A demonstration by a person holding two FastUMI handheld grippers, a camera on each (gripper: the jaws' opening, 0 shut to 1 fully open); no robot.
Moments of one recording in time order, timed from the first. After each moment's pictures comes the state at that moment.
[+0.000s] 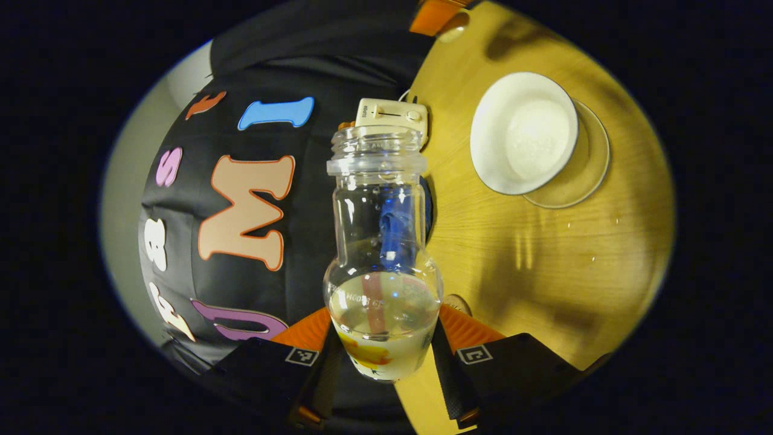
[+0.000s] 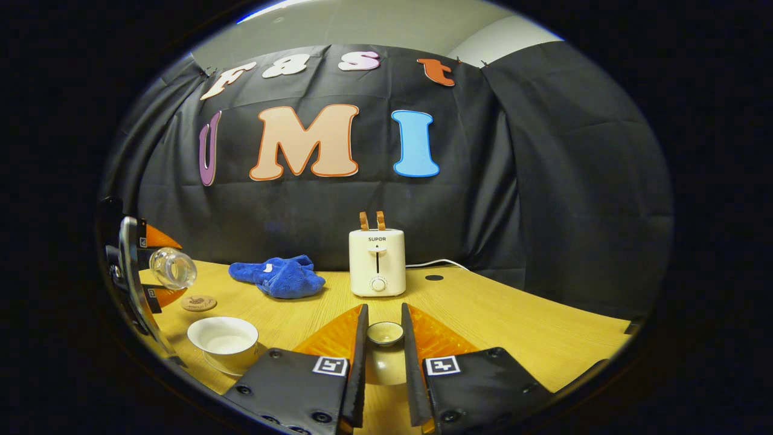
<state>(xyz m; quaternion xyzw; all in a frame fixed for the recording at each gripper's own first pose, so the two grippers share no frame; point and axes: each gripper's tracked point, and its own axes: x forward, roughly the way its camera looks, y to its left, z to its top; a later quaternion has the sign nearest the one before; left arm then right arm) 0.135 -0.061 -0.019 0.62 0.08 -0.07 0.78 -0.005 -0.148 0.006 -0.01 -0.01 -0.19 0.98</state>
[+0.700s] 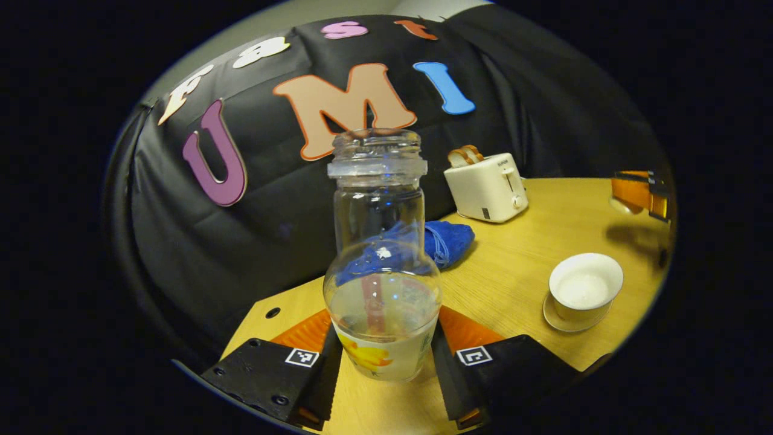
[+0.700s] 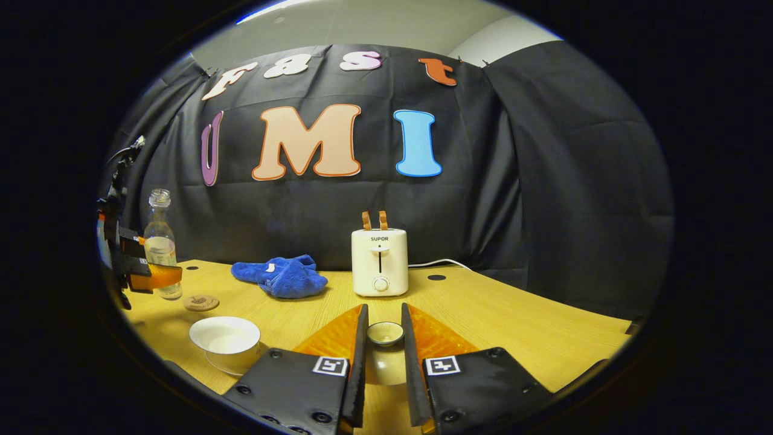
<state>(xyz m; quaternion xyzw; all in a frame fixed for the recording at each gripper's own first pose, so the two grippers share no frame) 0.142 -0.026 -0.005 0.17 0.09 -0.05 0.98 -0.005 -0.147 0.006 -0.01 0.00 -0.19 0.98</state>
